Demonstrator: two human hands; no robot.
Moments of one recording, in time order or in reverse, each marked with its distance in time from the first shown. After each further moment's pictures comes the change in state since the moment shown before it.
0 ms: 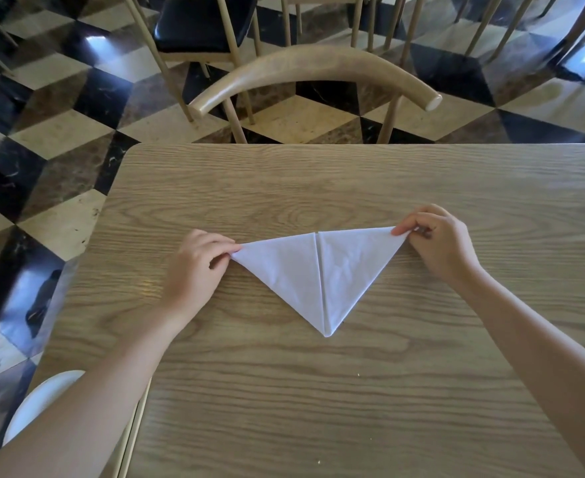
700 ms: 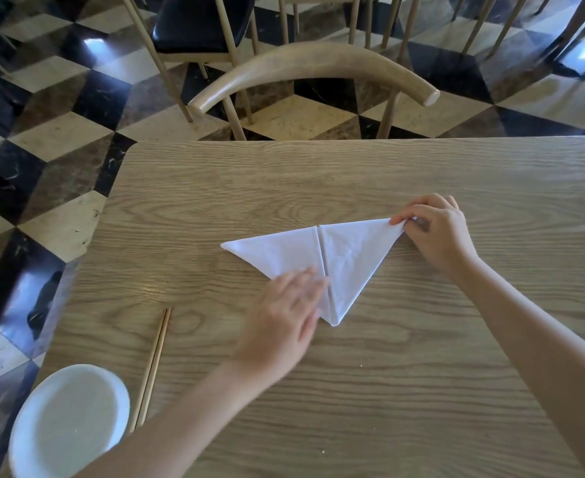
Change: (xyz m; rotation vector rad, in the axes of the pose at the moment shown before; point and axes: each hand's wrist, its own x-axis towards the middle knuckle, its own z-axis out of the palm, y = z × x) left_hand -0.058 0.106 0.032 -0.021 -0.064 0.271; right_hand 0.000 -0.003 0.002 -0.140 0.038 -0.026
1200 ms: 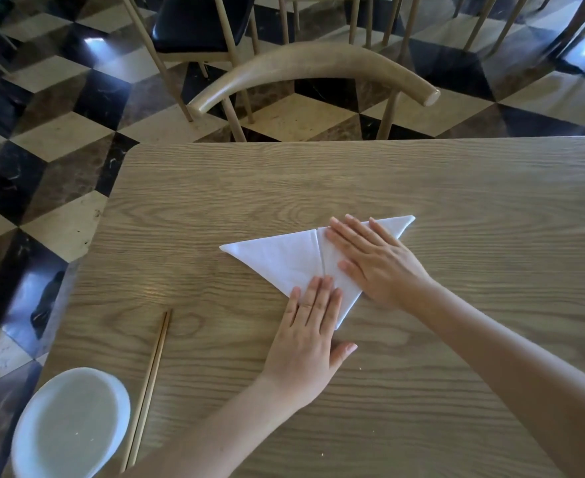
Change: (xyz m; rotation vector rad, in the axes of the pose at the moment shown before) left_hand -0.011 0.030 0.030 0.292 -0.378 -0.063; right_hand -0.028 -0.027 0.041 -0.498 -0.405 -0.500
